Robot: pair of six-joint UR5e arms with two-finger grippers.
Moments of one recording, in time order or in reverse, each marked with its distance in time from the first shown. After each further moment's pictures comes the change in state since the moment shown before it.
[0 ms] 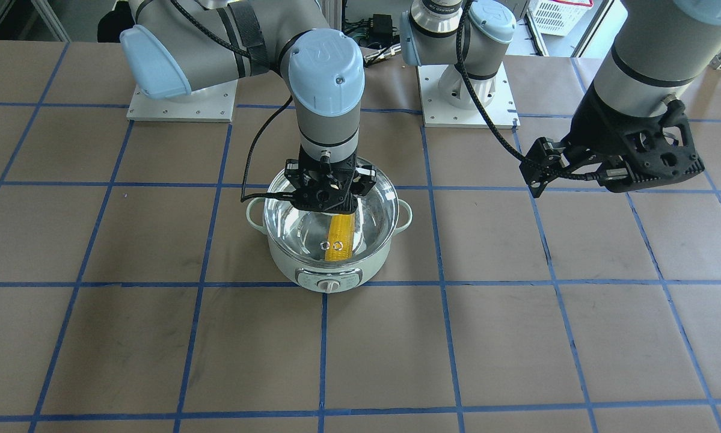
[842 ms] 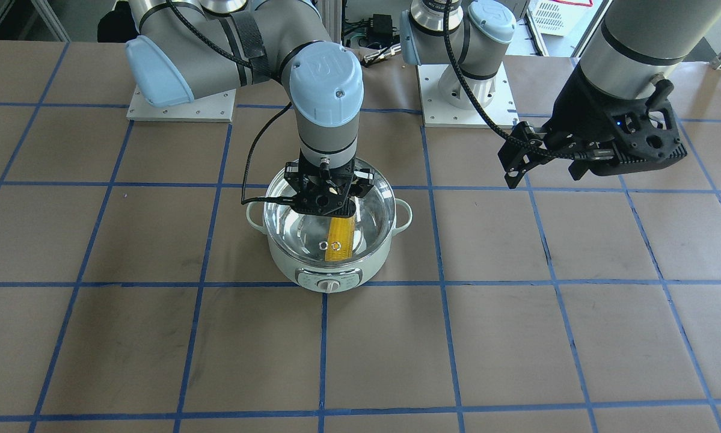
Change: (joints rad) left arm -0.014 0.026 -0.004 0.000 -0.111 -0.028; right arm -0.001 0.006 0.019 0.000 0.002 -0.001
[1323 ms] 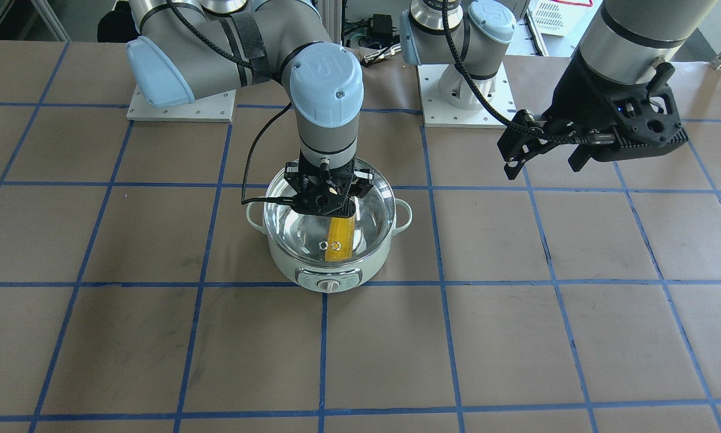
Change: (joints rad) left arm -0.001 0.024 -0.008 -0.004 -0.005 0.000; right arm 0.000 0.000 0.003 -0.001 0.000 0.000
